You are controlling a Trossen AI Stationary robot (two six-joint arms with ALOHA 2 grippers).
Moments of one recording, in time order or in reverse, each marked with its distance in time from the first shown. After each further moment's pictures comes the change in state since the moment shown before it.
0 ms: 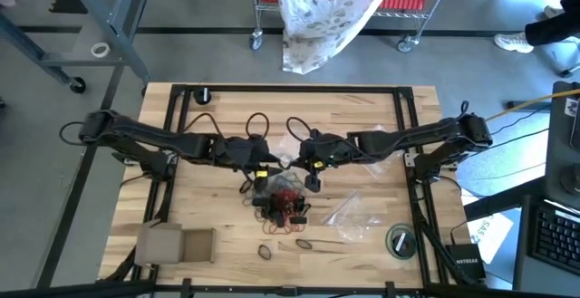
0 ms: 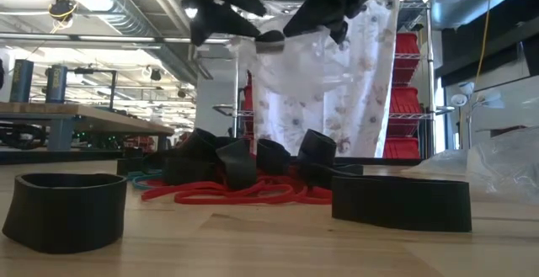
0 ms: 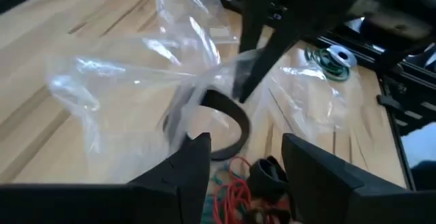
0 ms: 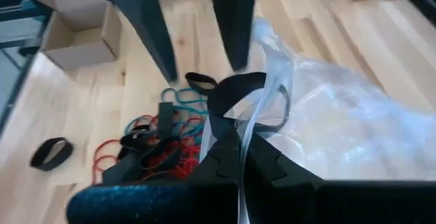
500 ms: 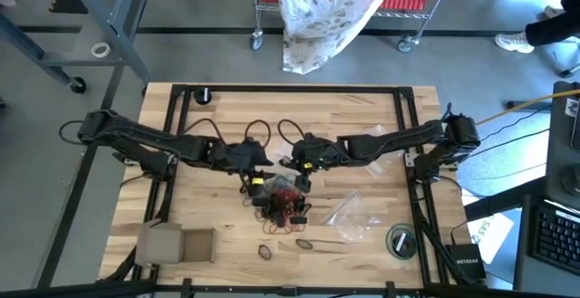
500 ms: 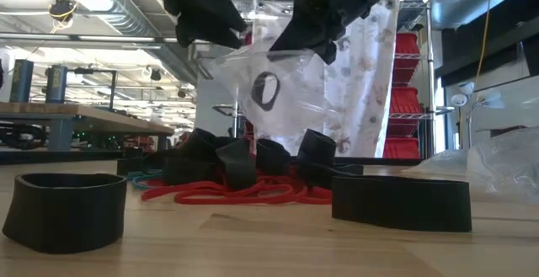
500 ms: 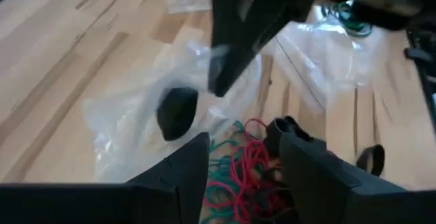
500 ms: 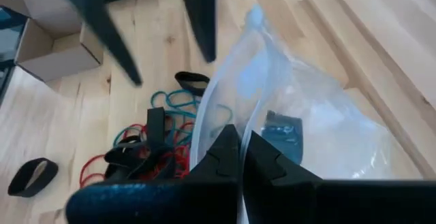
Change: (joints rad) left arm -0.038 0.017 0.000 -0.117 -0.048 0.048; right arm -0.015 0.102 -0.001 0.092 0.002 0.099
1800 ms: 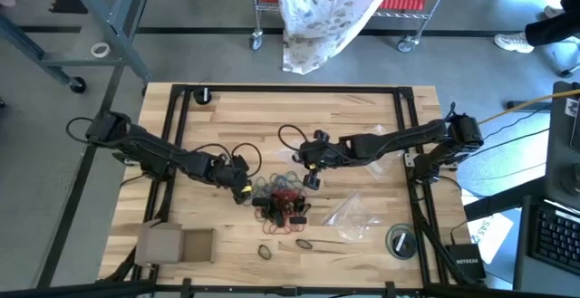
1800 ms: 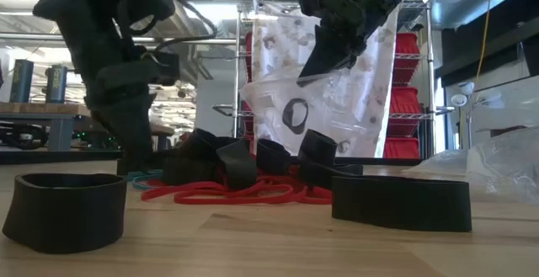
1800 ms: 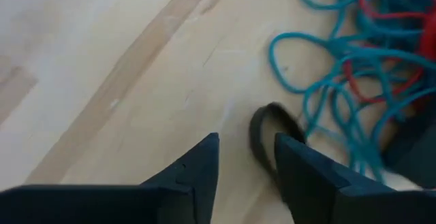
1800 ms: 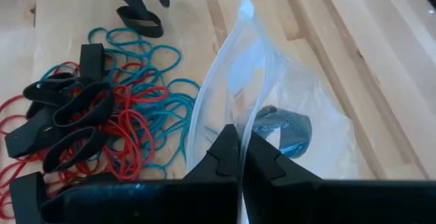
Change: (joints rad) left arm -0.070 0.089 -0.294 -0.097 -0.063 -0.404; right arm 0.002 -0.033 -0.023 -0.197 0.116 -0.089
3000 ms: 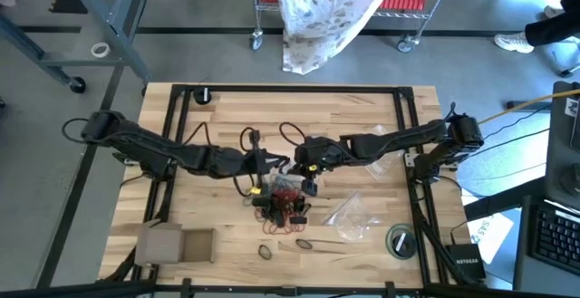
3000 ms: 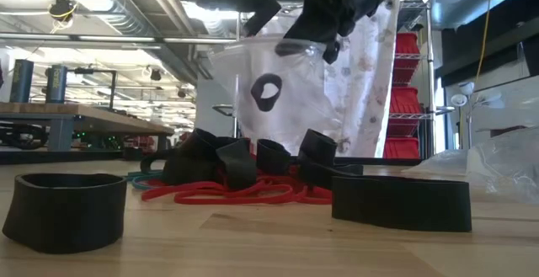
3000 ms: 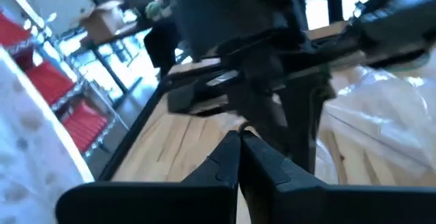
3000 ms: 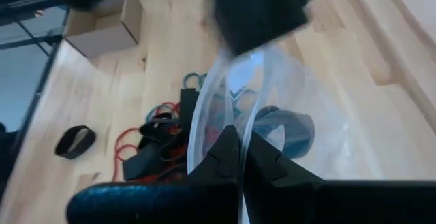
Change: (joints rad) left arm 0.012 -0.049 0.173 0.666 -0.203 1.073; right arm 0.000 0.000 0.000 0.182 -0.261 0.034
